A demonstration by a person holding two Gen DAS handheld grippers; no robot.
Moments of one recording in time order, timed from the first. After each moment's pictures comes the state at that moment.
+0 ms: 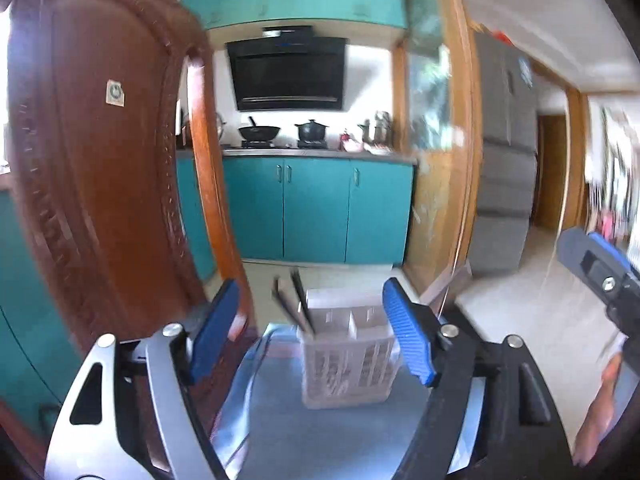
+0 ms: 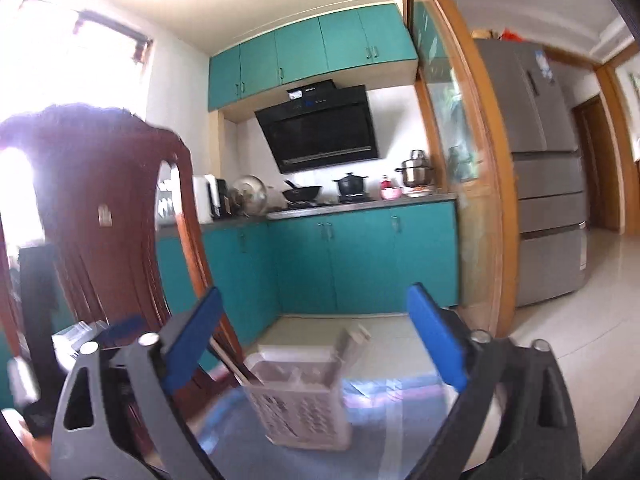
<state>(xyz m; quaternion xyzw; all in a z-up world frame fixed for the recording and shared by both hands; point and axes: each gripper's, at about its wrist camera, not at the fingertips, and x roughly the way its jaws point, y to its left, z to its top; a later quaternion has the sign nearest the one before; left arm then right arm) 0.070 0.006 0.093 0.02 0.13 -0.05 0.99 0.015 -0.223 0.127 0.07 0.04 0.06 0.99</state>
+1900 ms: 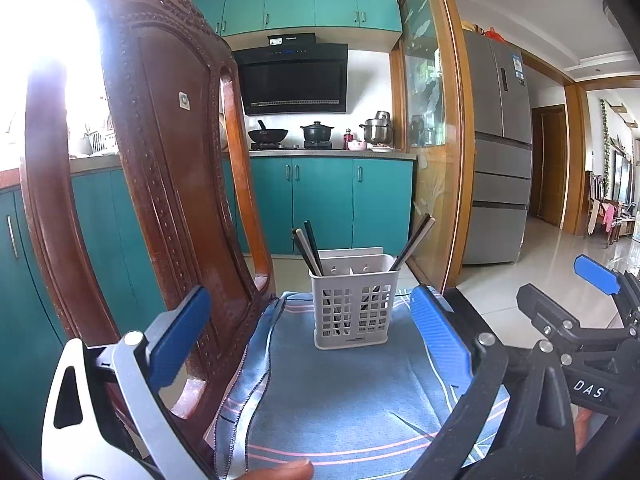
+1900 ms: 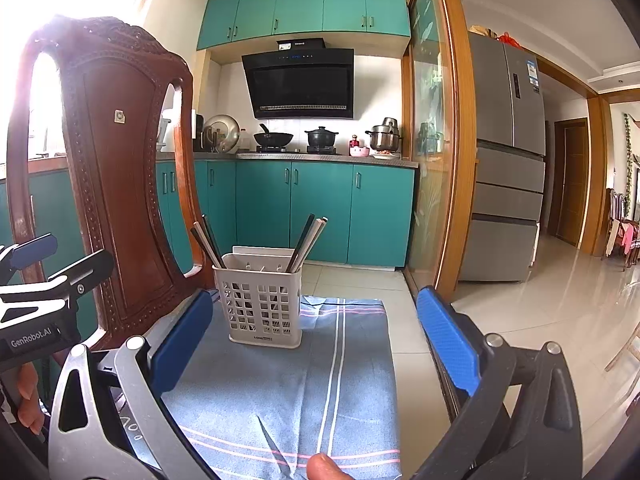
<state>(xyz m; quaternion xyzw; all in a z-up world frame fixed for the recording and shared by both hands) -0.035 0.025 0.083 0.01 0.12 -0.03 0.99 -0.067 -0.205 0.092 -0.01 0.12 0.00 0.99</state>
